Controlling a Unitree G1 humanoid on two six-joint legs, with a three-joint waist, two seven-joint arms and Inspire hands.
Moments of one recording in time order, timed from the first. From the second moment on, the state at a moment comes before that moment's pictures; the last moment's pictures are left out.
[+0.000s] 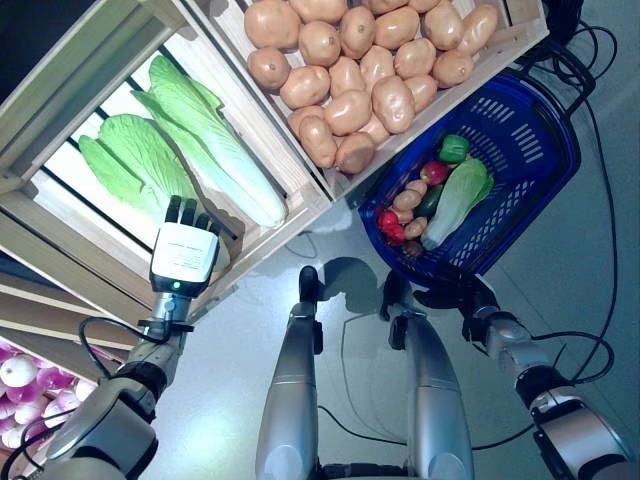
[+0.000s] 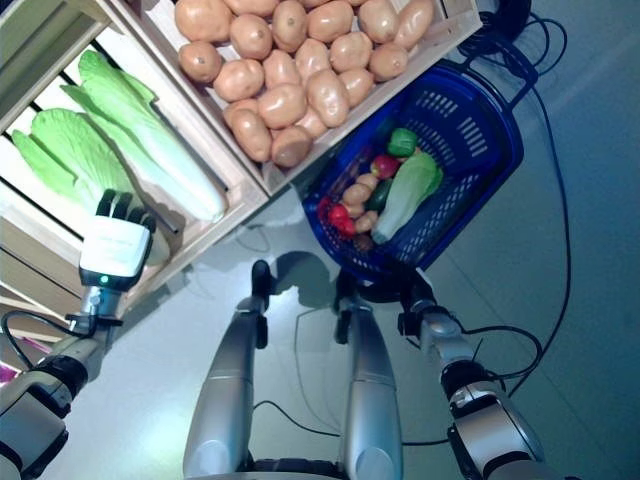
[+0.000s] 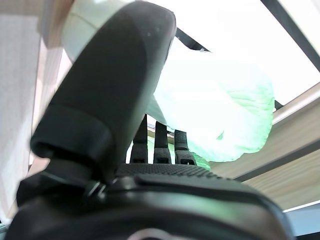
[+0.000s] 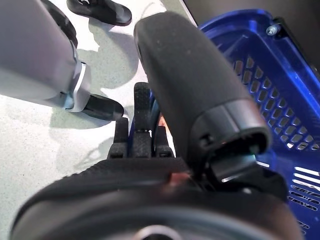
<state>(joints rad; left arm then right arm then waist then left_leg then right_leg) -0.55 0.72 -0.68 1.04 0.86 0.16 1.10 -0.51 -0.45 0.34 0.94 0.57 -0.08 0.04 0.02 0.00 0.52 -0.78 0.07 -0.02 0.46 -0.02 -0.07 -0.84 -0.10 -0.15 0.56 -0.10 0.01</state>
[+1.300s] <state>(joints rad) -0.51 0.70 -0.52 0.96 0.73 0.02 1.14 -0.47 -0.44 0.36 0.91 0.57 -0.09 0.04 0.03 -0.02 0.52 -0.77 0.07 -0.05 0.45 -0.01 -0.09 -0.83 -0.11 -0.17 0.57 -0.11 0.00</state>
